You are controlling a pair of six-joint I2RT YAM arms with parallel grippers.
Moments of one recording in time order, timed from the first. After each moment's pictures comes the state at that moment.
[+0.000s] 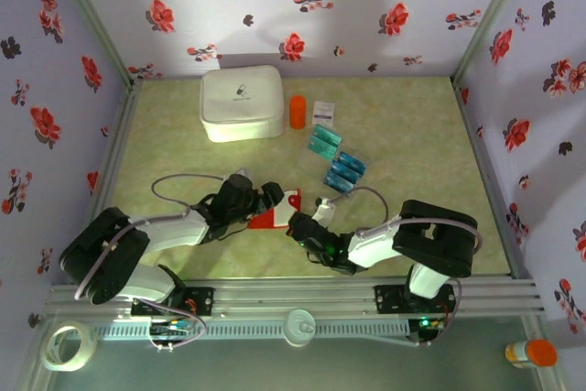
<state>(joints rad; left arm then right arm) -0.76 1.39 0.47 0.23 0.01 -1.09 1.23 1.65 0.46 0.55 0.55 1.35</state>
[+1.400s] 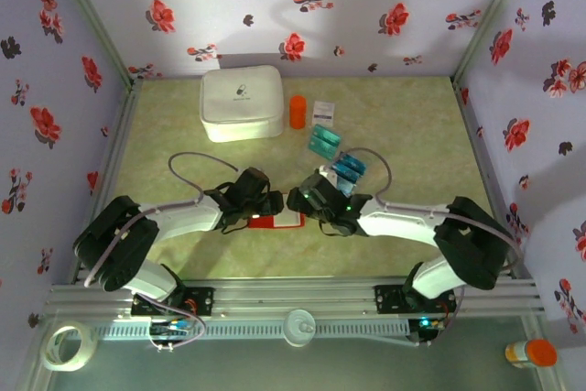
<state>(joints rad) -0.81 1.49 0.67 -0.12 -0.10 -0.78 0.96 1.49 0.74 -0.10 0.17 1.04</state>
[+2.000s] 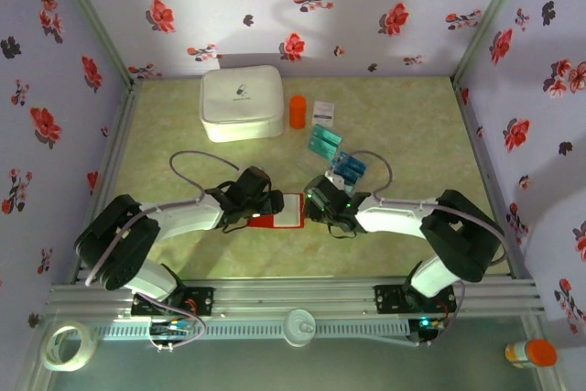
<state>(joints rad) -0.81 1.50 0.68 -0.13 -0.11 -0.77 0.89 1.53 0.68 -0.17 0.16 0.99</state>
